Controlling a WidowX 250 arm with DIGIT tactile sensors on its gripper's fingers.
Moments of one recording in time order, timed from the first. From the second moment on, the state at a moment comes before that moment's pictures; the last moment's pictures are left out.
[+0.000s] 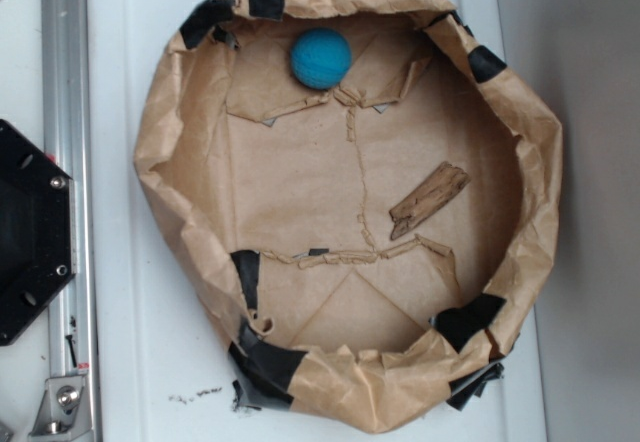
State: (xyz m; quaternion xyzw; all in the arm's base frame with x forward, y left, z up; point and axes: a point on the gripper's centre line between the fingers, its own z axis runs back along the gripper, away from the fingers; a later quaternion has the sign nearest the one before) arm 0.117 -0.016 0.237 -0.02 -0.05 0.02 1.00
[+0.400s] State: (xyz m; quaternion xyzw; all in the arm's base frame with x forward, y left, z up) arm 0.115 -0.016 0.229 -0.02 -0.03 0.01 1.00
